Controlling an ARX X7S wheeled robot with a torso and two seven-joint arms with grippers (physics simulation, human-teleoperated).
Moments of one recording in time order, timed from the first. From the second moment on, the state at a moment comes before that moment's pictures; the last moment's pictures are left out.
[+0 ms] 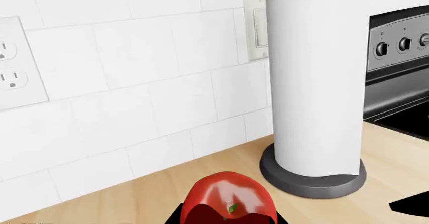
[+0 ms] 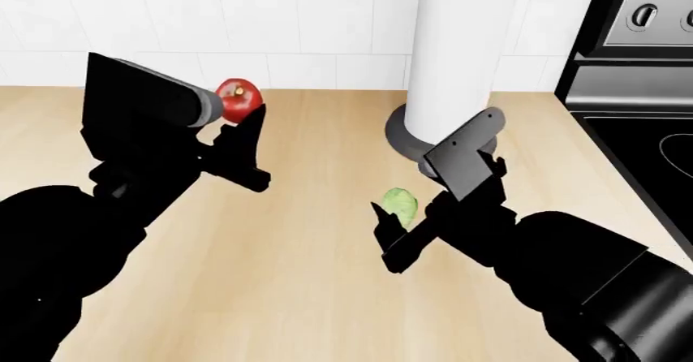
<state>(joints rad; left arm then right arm) -0.79 -0.41 0.02 0.57 -0.67 -1.21 0.03 0.79 0.48 -0.42 -0.43 0.59 1.18 -0.10</state>
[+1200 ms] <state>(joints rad) -0.78 -0.43 0.02 0.56 -0.69 -1.18 0.02 0.75 0.43 -0.51 -0.22 0.52 1.08 -0.06</state>
